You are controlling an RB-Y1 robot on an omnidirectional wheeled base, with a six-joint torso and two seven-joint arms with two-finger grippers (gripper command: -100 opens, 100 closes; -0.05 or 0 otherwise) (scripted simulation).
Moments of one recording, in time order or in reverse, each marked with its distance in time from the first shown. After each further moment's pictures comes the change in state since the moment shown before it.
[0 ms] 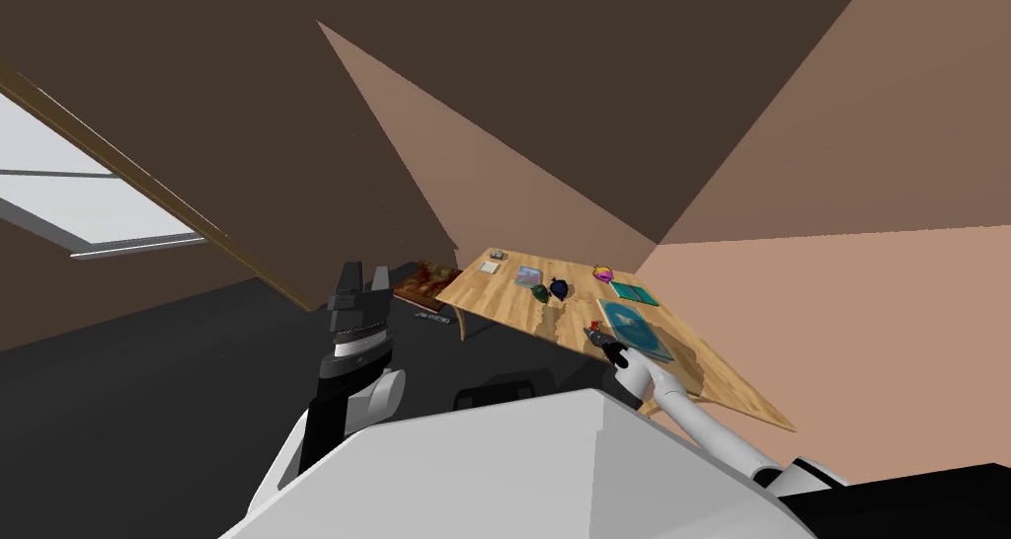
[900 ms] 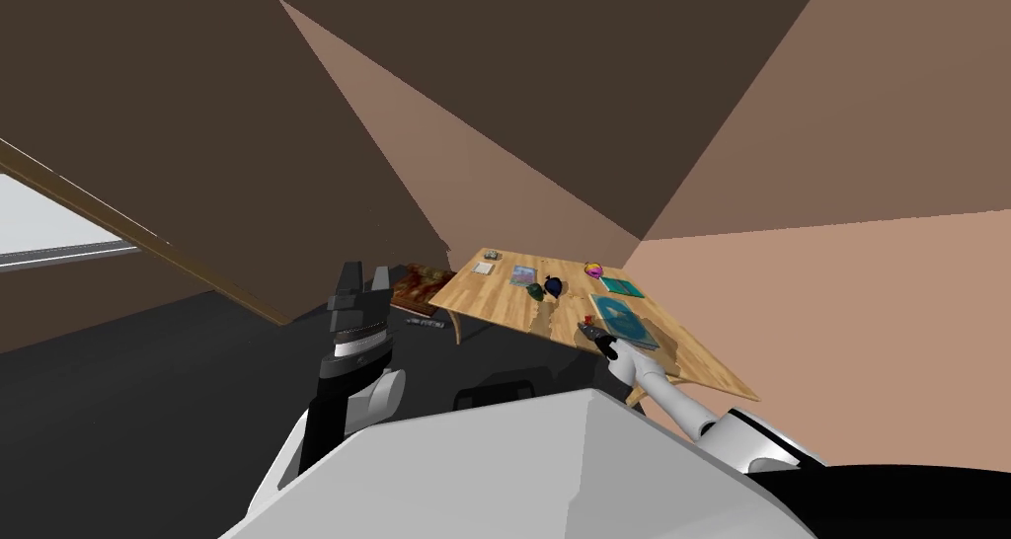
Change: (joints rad) left arm 0.000 0.000 0.000 0.000 0.000 0.000 0.000; right arm -0.173 0.039 0.054 0.247 0.133 -0.129 -0.088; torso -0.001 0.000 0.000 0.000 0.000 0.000
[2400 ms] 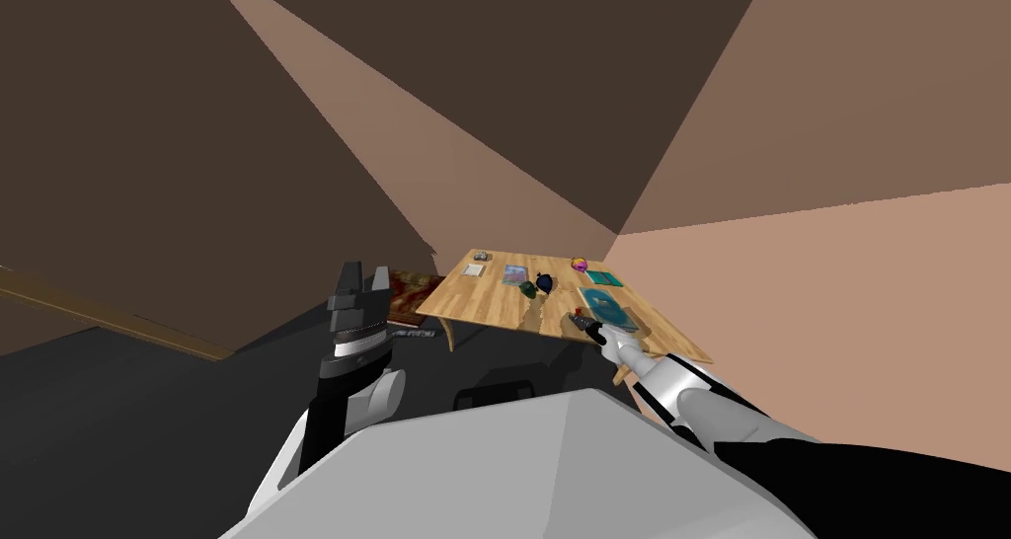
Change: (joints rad) left arm 0.000 0.000 0.000 0.000 0.000 0.000 0.000; right arm -0.300 0.052 0.095 0.412 0.202 -0.213 -0.138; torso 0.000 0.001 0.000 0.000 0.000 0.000
